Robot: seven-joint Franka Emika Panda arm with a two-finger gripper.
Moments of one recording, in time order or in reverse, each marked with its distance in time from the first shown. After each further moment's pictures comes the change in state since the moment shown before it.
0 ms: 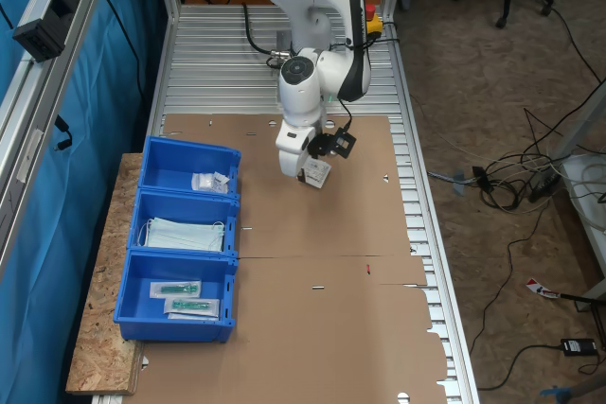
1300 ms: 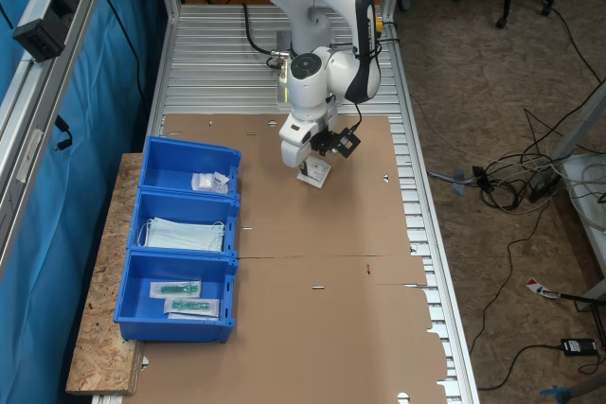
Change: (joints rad) arm 0.031 0.042 0.098 -0.082 0.288 0.143 0.000
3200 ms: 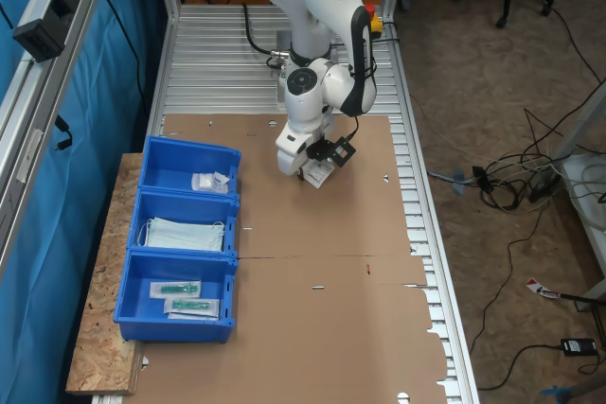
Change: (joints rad) arm 0.002 0.129 -0.034 0.053 0.008 0.000 0.000
